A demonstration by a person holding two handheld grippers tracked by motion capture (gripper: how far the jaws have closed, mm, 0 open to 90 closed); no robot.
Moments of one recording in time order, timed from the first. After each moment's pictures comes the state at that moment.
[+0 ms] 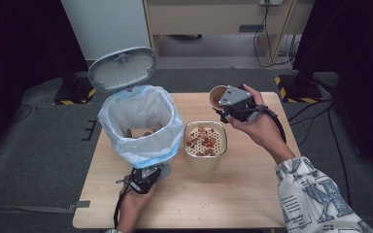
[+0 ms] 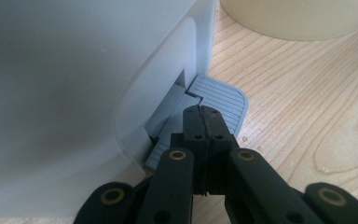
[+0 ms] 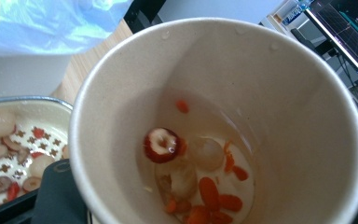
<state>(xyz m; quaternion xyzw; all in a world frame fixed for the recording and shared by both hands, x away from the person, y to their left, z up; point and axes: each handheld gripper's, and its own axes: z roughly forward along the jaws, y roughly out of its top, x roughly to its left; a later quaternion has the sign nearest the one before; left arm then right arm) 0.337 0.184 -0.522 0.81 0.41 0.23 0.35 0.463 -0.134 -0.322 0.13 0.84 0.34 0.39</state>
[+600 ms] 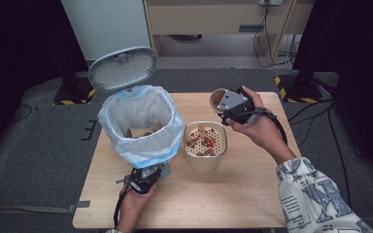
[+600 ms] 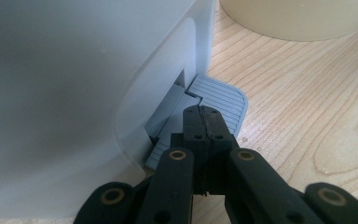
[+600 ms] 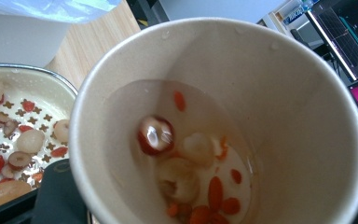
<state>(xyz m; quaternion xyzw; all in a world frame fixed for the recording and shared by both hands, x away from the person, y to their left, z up) 0.337 0.183 -0.522 0.81 0.41 0.23 0.35 0.463 -0.134 -0.330 0.11 0.85 0.31 0.41</state>
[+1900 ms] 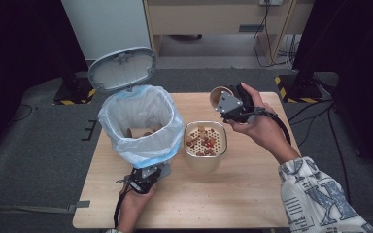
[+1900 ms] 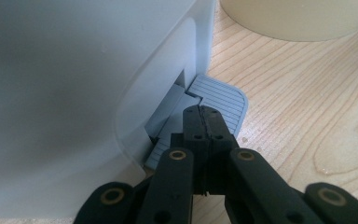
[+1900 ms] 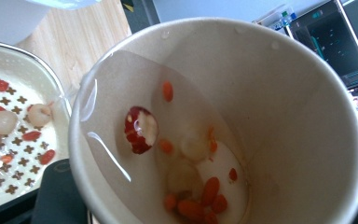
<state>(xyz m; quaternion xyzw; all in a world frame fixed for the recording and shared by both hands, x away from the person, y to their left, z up) 0.338 0.184 -0.521 0.82 0.40 0.23 0.34 0.452 -0.127 -0.315 0.06 0.85 0.25 0.47</state>
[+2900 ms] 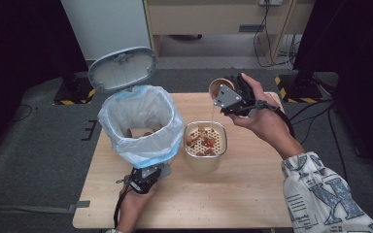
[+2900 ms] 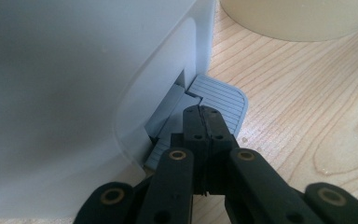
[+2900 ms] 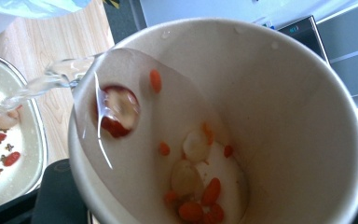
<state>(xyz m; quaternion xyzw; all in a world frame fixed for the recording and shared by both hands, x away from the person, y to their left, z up) 0.338 0.184 -0.521 0.82 0.41 0.23 0.34 0.449 -0.123 -0.286 0.03 0.83 0.23 0.50</state>
